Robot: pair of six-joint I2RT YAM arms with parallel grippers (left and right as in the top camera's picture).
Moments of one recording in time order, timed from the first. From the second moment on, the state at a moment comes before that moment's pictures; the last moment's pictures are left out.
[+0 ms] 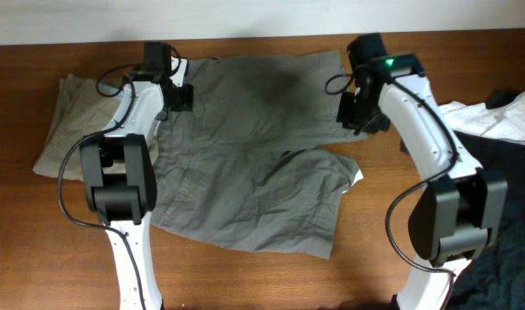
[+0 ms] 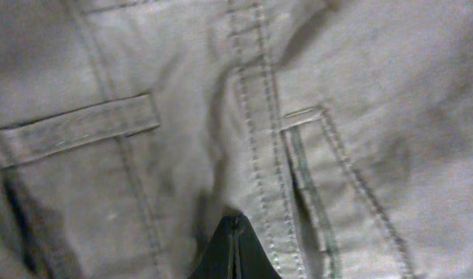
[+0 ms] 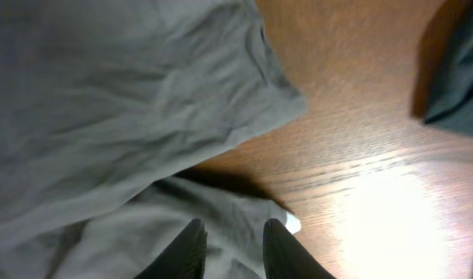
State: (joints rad) left arm -0.04 2.41 1.93 -0.64 0.06 0.10; right arm 0.17 1.99 1.74 -1.15 0.06 0.43
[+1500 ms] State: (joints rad) left arm -0.12 2.12 1.47 -1.11 0.26 0.16; right arm -0.11 1.78 1.28 -1.04 -0.40 0.26
